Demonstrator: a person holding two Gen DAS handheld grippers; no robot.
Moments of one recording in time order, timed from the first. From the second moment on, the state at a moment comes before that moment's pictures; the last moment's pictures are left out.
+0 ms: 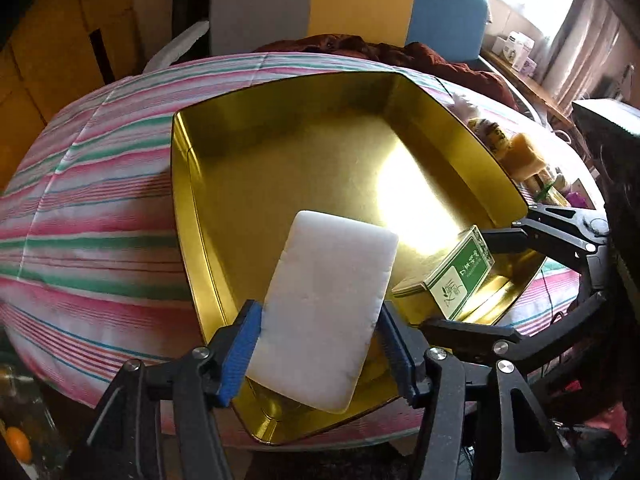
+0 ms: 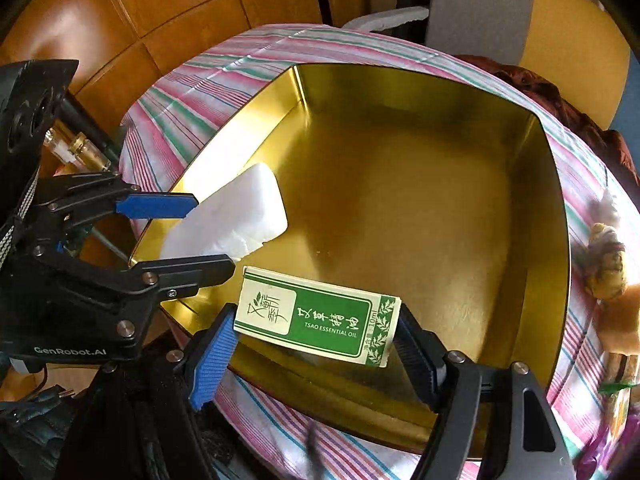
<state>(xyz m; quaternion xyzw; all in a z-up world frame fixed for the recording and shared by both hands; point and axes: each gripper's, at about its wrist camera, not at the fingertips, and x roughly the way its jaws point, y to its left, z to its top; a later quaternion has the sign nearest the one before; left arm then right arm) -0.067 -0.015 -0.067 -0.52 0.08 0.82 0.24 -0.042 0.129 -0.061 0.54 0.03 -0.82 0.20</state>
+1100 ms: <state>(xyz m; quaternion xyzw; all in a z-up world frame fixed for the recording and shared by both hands) -0.049 -0.033 -0.003 -0.40 0.05 0.90 0.17 -0.033 0.150 -0.033 0.49 -0.04 -0.86 0.16</state>
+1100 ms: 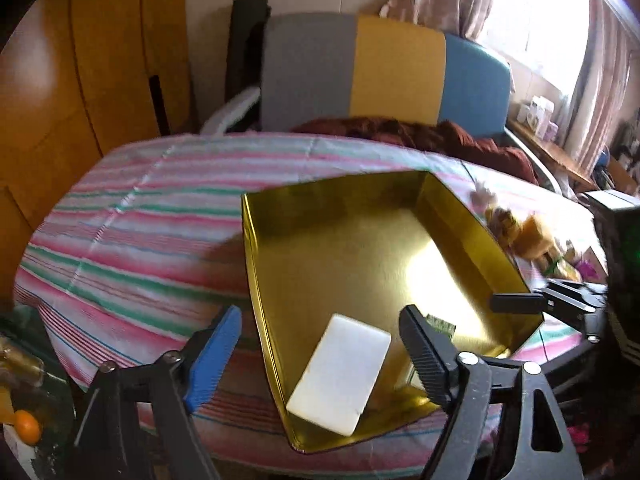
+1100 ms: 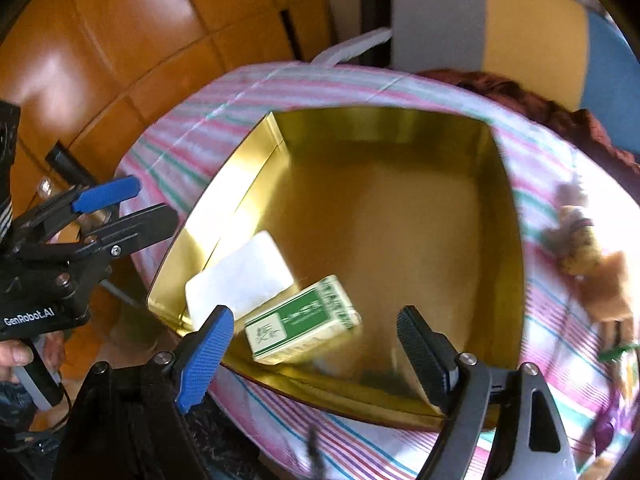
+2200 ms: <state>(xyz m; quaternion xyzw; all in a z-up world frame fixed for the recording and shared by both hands) -0.019 0.071 0.002 -0.35 0.11 0.88 0.28 0.076 0.375 -0.009 0.42 -0.18 -0.87 -0.18</state>
